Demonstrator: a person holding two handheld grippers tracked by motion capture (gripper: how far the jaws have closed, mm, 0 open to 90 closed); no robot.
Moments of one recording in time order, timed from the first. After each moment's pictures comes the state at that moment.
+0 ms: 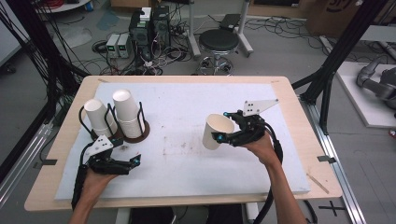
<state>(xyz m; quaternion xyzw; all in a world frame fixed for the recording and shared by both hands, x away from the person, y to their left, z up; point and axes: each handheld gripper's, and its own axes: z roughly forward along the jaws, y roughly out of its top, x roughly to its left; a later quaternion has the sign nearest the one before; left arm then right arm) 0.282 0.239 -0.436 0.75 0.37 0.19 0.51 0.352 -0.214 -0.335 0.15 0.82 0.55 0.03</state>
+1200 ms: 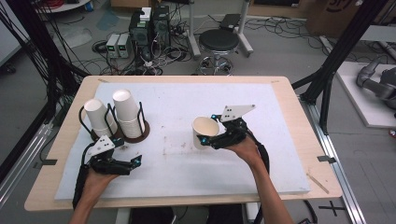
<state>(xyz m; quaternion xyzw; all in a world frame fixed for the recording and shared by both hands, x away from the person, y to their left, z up) 0.283 0.237 -0.439 0.75 0.37 0.19 0.51 0.355 -0.168 -0.357 0.16 0.85 0.50 0.09</state>
